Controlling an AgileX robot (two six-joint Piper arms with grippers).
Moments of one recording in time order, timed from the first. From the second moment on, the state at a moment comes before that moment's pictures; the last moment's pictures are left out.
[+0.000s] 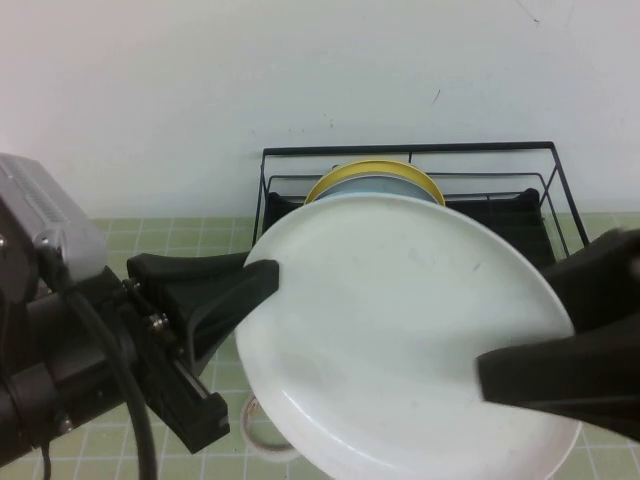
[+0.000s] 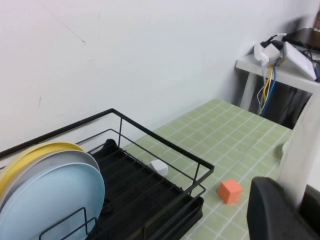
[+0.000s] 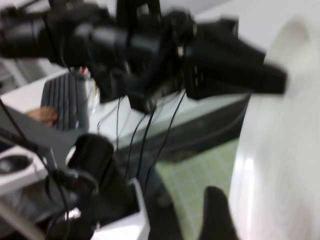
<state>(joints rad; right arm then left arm) 0.32 1.05 -0.89 1.28 1.11 -1.17 -0.45 0.87 -0.63 -1.67 0.44 1.60</state>
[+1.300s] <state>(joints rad) 0.29 1.61 -1.35 0.98 0.85 -1.75 -0.45 0.38 -0.33 -1.71 0.08 1.37</state>
